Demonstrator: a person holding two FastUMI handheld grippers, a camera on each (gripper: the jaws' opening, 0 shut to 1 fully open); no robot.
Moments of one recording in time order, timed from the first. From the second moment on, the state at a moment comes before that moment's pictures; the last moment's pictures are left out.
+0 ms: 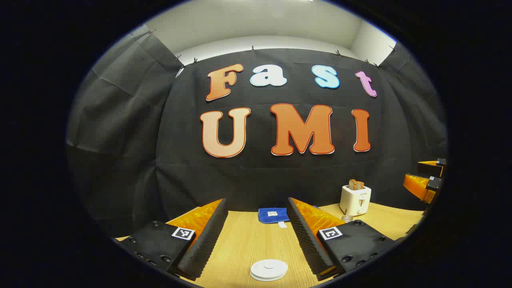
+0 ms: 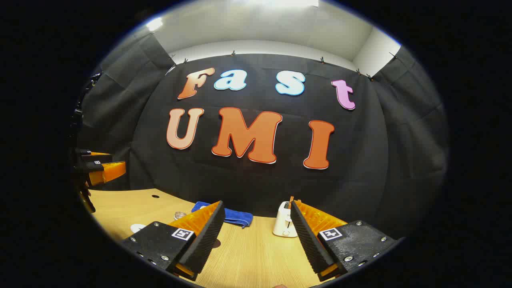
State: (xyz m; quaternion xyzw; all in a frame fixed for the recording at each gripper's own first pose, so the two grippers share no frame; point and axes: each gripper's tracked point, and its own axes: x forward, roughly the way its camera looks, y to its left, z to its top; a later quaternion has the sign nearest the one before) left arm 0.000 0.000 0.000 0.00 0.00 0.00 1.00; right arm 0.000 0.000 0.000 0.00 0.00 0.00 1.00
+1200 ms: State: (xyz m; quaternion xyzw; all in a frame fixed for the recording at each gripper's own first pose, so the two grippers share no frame) left arm -0.002 -0.005 0.004 -0.01 -0.02 0.00 1.00; right arm -0.003 0.004 -0.005 0.01 0.01 0.02 1.00
